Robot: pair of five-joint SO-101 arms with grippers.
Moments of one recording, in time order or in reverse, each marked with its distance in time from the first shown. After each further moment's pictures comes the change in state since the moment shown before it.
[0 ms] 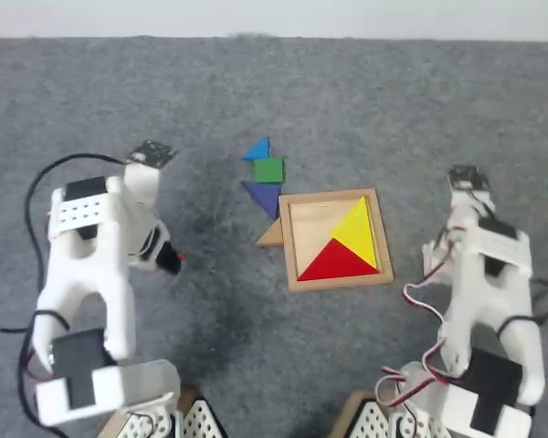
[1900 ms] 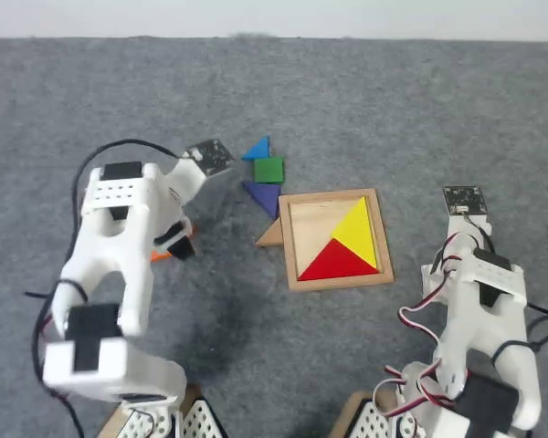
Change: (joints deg) left arm 9.8 10.2 -6.2 -9.0 -21.7; right arm 0.7 -6.4 11.3 -8.8 2.5
